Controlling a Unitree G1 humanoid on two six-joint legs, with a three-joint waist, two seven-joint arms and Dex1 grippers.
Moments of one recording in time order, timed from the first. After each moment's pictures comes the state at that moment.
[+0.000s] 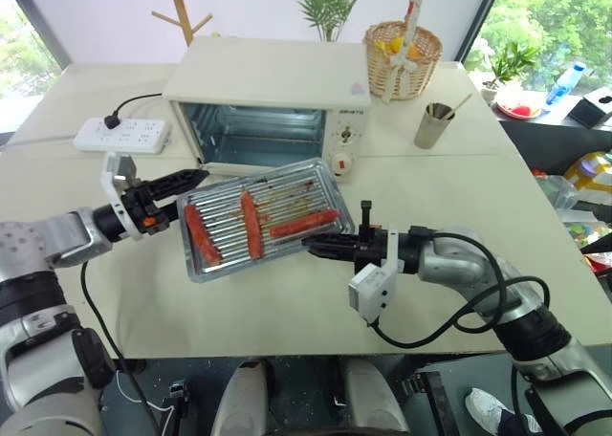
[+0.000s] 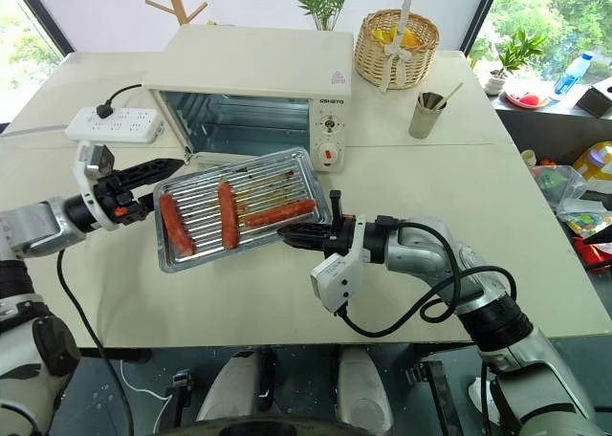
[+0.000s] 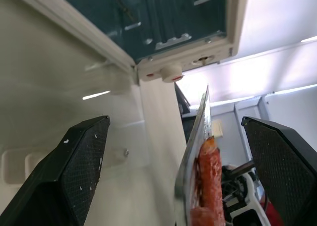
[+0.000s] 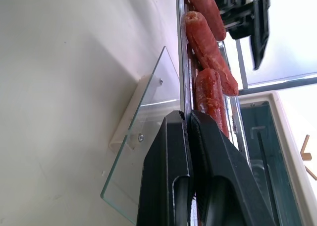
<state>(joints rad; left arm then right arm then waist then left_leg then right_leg) -0.60 0.65 0.56 0.39 -1.19 1.52 -0.52 -0.42 -0.66 0.34 -0.16 -0.33 -0.65 0.69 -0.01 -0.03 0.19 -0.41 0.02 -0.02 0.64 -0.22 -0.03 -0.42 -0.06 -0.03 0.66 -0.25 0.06</state>
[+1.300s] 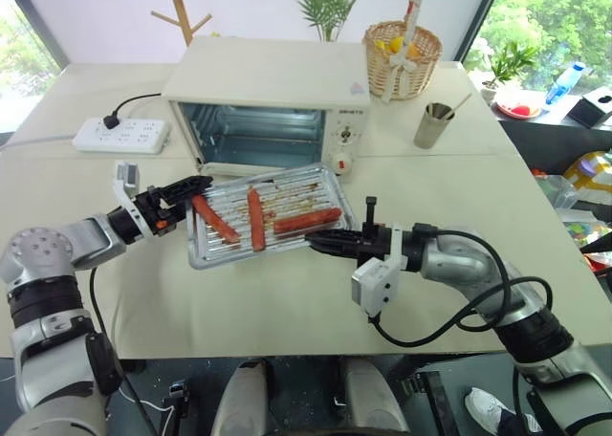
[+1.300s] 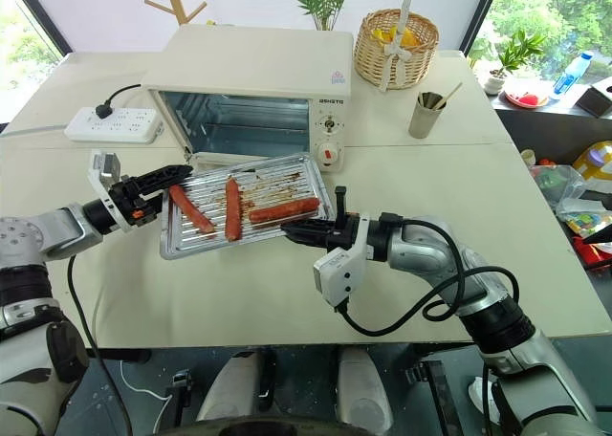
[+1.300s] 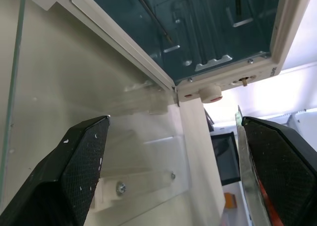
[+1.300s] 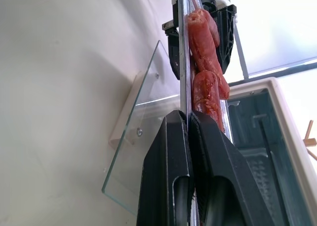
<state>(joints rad) -0.55 0.60 0.52 0.38 -1.02 1.33 -0.61 -0.41 -0.67 0.33 -0.17 -0.28 -0.59 0.71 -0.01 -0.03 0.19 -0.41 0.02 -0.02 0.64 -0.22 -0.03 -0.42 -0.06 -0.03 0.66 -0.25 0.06</state>
